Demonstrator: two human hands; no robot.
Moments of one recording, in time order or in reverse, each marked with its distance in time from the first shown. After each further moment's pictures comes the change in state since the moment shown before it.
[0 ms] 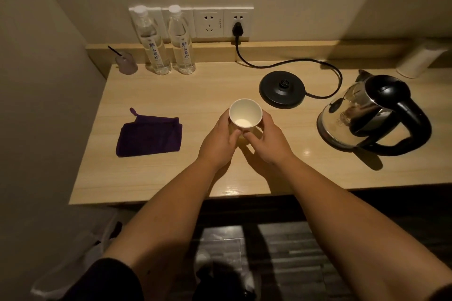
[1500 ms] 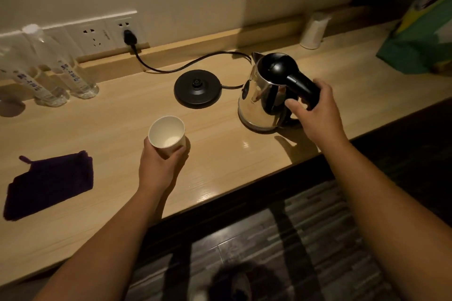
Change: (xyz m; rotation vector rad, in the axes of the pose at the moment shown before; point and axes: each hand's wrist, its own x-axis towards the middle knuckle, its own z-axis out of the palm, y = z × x) left_hand 0.007 -0.010 0.068 -0.144 0.116 -0.117; right_hand -0.075 0.069 -0.232 -0.029 0.562 0.273
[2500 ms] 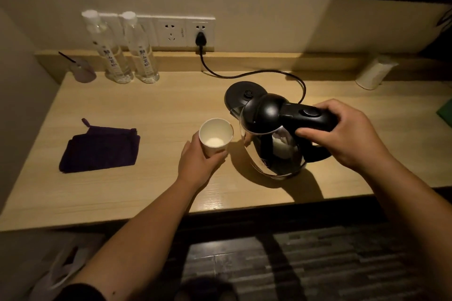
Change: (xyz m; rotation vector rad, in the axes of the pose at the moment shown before) left_hand 0.000 -0.002 0.000 0.037 0.019 0.021; right_hand -0.012 -0.101 0.018 -0.152 -0.412 -0.349
